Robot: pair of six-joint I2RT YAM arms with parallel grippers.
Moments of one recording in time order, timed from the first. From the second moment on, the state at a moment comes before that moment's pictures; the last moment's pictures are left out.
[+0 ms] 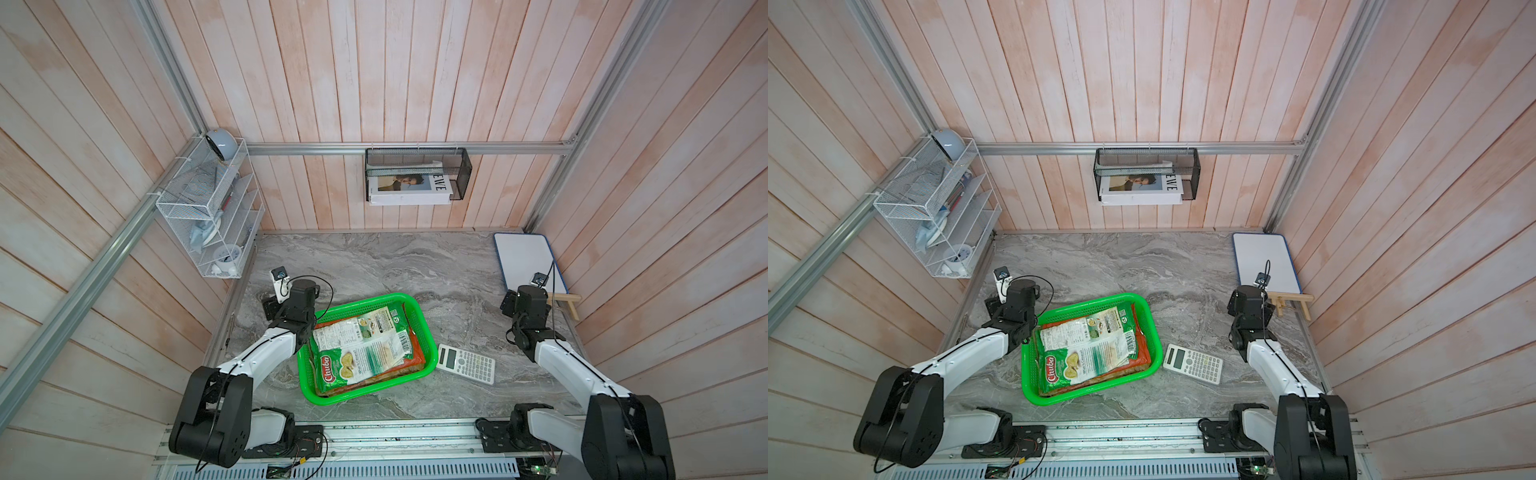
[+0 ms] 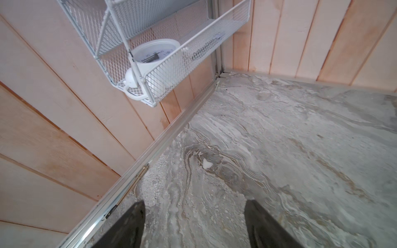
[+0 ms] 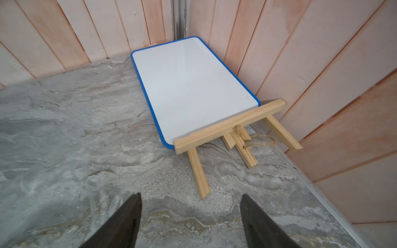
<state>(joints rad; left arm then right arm) -0.20 1.32 0.60 0.18 -0.86 -0.22 0.02 1.18 0.49 0.14 0.45 0.24</state>
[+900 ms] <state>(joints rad) 0.01 1.56 0.37 0.93 -0.26 -0.12 0.00 1.52 0.39 0.76 0.11 0.06</state>
